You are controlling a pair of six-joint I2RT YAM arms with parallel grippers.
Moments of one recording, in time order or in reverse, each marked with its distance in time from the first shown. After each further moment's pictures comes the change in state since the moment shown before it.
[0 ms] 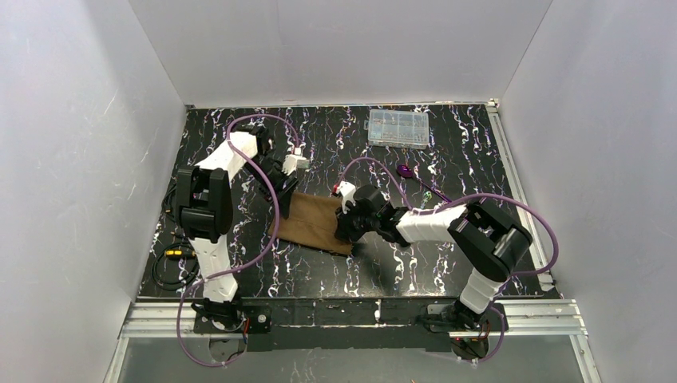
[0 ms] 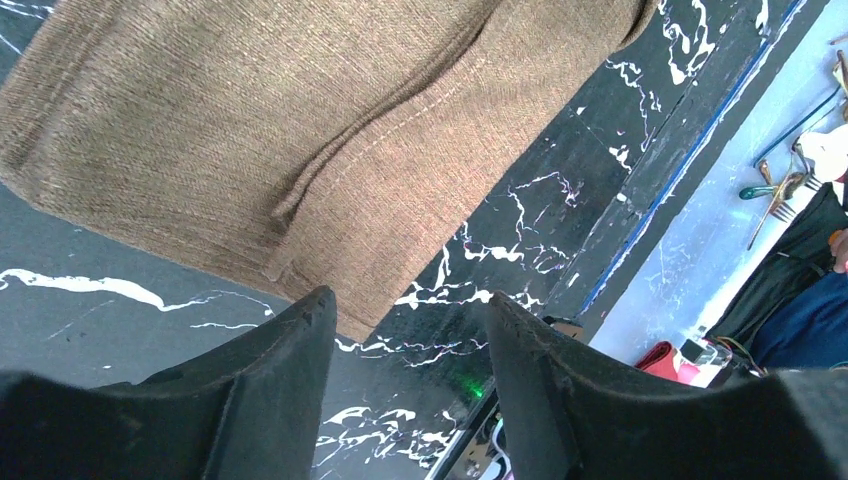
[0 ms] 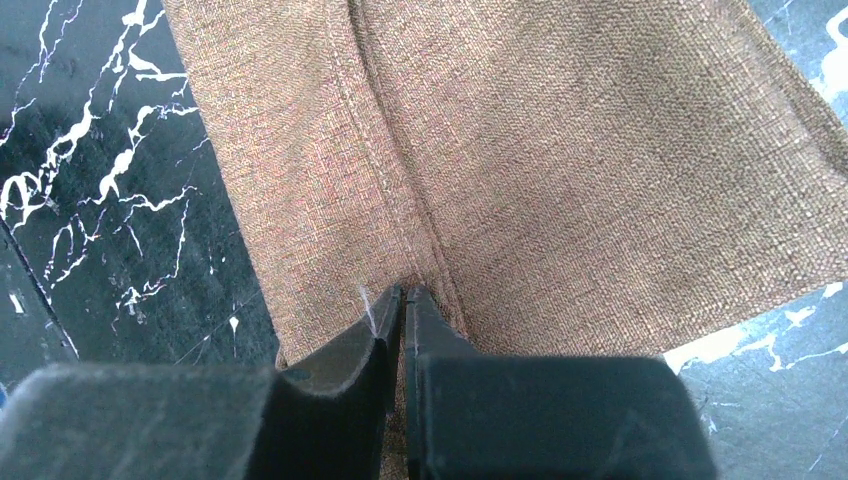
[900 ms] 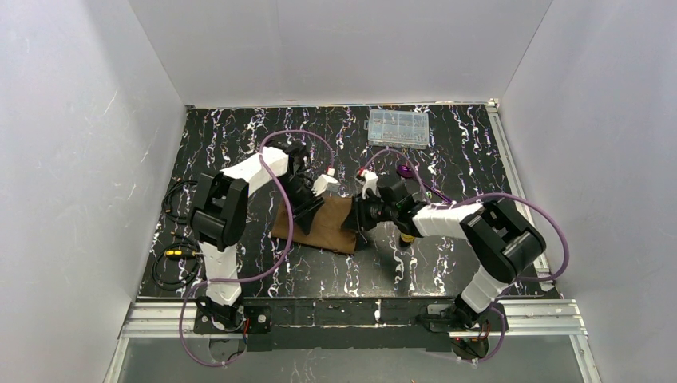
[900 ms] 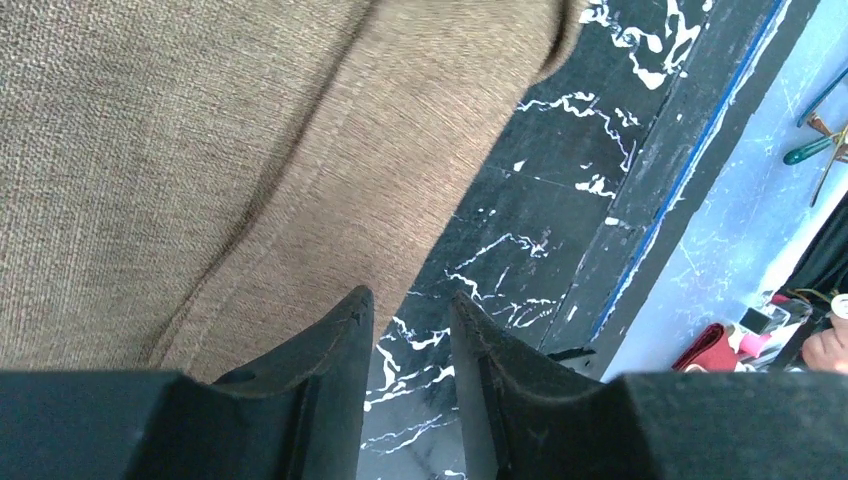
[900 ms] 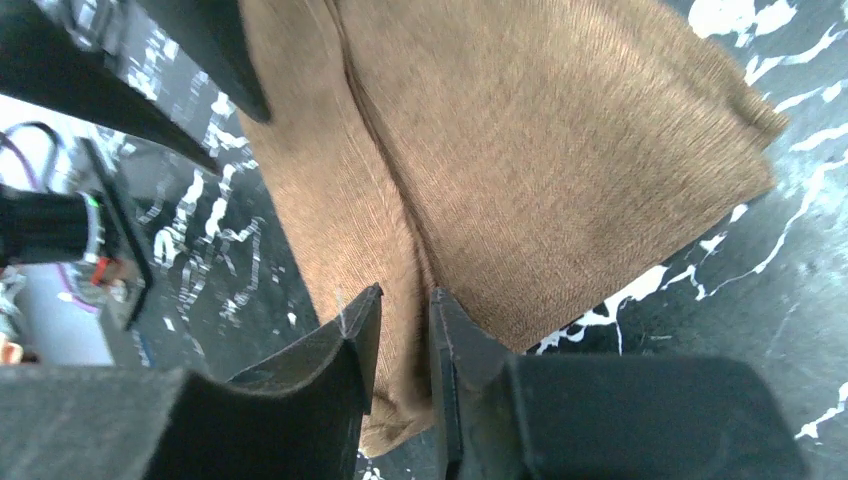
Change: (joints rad) left arm -0.240 -0.052 -0.140 0.150 0.010 -0.019; right arm -0.159 -0.046 -0.074 0.087 -0.187 0.212
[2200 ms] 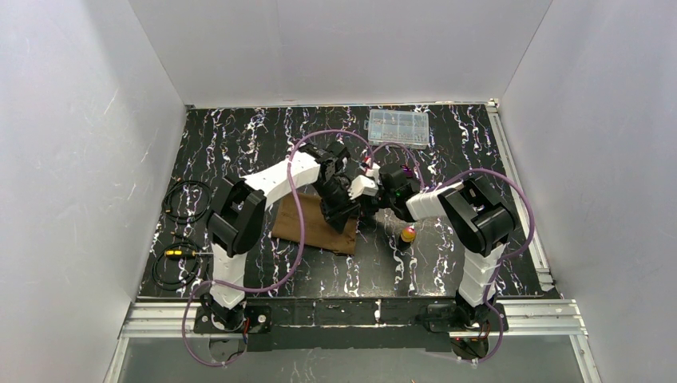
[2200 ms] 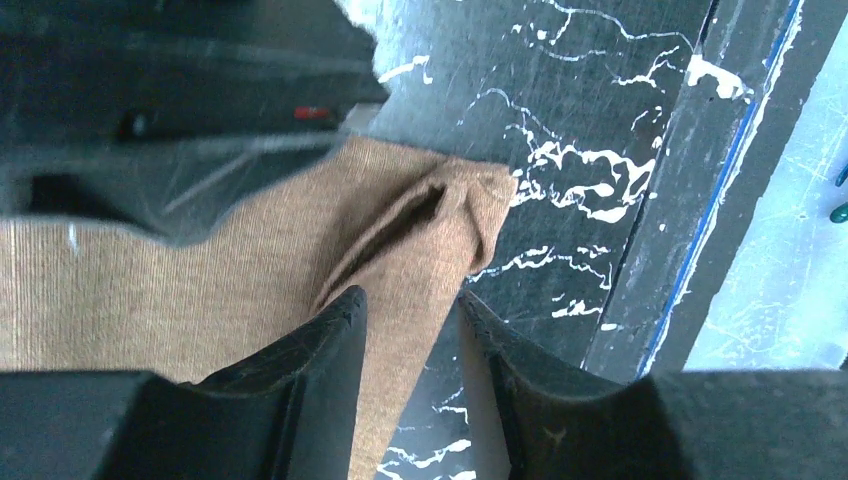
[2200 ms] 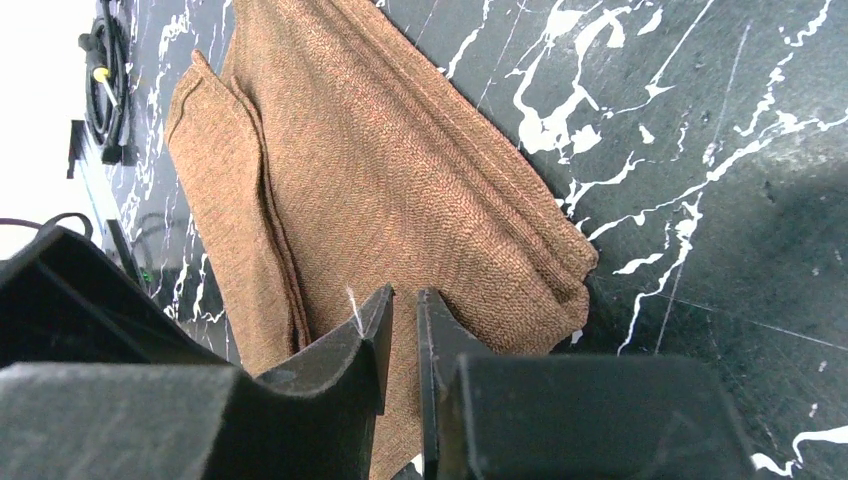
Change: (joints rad) left arm -0.237 0.032 0.119 0.149 -0.010 -0.130; right arm -0.136 0.227 0.131 0.119 -0.115 0.098
